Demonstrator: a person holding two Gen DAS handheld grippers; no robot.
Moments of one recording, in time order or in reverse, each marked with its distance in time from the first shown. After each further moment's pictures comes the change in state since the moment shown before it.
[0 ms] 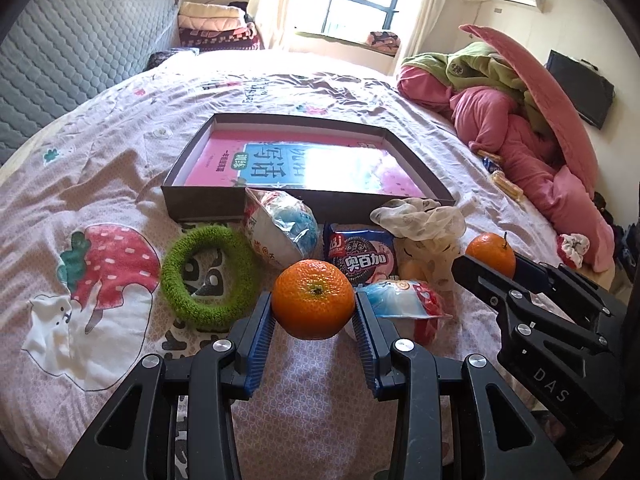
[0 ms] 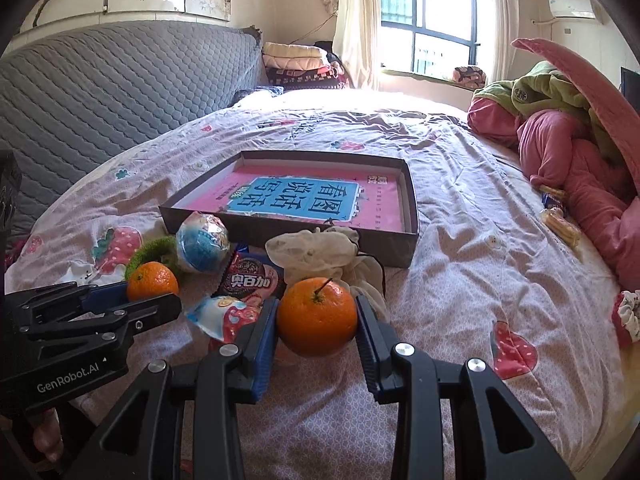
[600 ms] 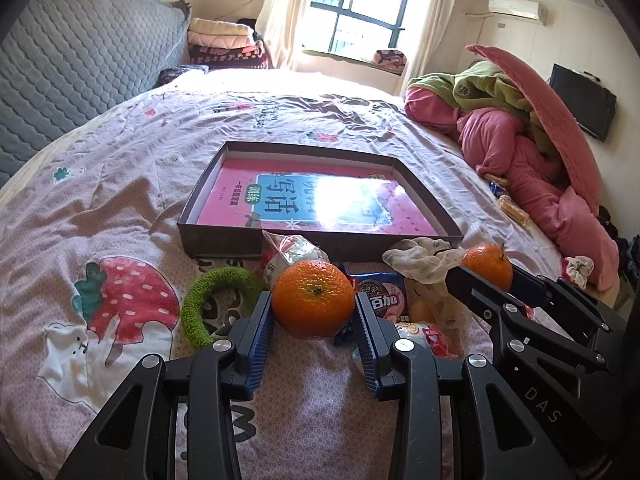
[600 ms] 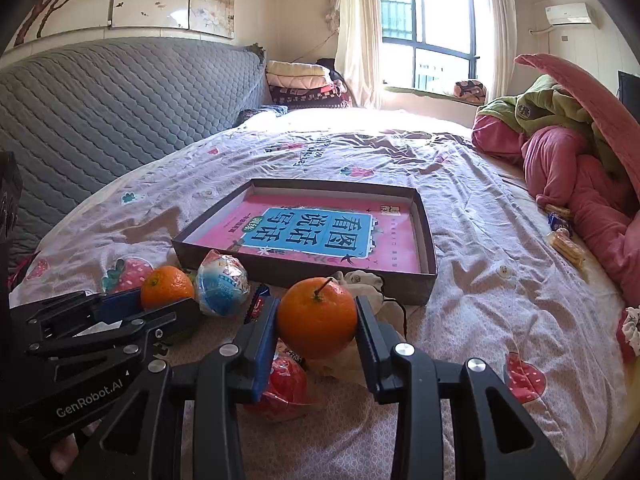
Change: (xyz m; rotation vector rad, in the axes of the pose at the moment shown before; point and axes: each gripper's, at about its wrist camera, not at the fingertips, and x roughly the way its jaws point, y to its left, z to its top) left arm -0.007 0.010 0.022 -0.019 -0.067 0.019; right arm 0.000 0.015 0.020 0.008 -0.062 0.007
